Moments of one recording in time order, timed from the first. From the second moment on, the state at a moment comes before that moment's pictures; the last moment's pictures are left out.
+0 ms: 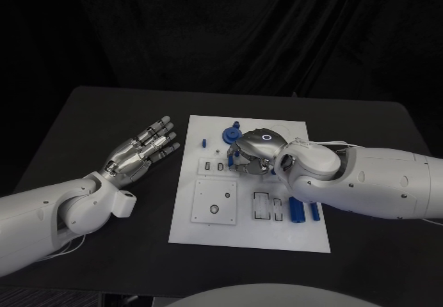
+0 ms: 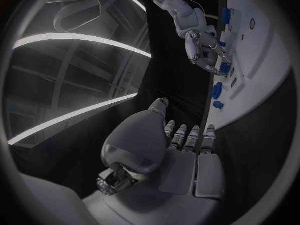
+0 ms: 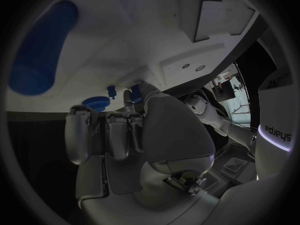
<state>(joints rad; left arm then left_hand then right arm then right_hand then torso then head) 1.17 -0.96 -0.21 1.48 -0.11 0.17 0.68 1.40 0.28 -0.15 0.11 0.52 0.17 -0.07 0.02 0.03 0.07 0.05 0.01 0.02 0.04 0.13 0.01 0.02 0.16 0.04 0.23 0.03 0.02 1.31 -0.76 -0.24 1.65 -1.73 -0.37 -0.27 1.39 -0.11 0.16 0.19 0.20 0.87 0.10 0.17 0.47 1.47 0.00 1.57 1.31 1.47 -0.06 1.57 1.31 0.03 1.47 0.05 1.44 1.31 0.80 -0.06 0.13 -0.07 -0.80</state>
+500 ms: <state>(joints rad) 1.17 -0.96 -0.21 1.48 -0.11 0.18 0.68 1.40 0.28 -0.15 0.11 0.52 0.17 -0.07 0.02 0.03 0.06 0.05 0.01 0.02 0.04 0.13 0.01 0.02 0.16 0.04 0.23 0.03 0.02 1.31 -0.76 -0.24 1.65 -1.73 -0.37 -0.26 1.38 -0.12 0.14 0.22 0.13 0.79 0.10 0.11 0.45 1.47 0.00 1.57 1.31 1.46 -0.06 1.57 1.31 0.03 1.47 0.05 1.43 1.31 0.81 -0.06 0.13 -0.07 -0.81</state>
